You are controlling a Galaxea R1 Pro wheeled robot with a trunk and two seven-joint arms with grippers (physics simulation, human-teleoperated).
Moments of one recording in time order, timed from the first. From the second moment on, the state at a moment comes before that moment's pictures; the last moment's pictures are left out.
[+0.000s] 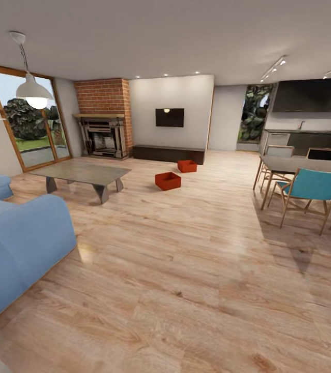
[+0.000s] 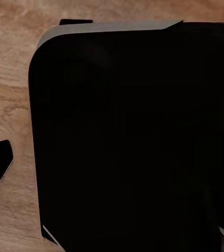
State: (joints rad) left arm 0.00 -0.03 0.00 -0.07 0.02 -0.04 -0.01; right arm -0.09 -0.08 0.55 0.02 -0.34 -0.15 0.11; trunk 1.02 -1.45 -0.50
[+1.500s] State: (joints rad) left arm 0.00 -0.03 0.00 -0.07 0.02 -0.04 -0.01; right arm -0.09 -0.08 0.55 0.02 -0.48 -0.15 0.05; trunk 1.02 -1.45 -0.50
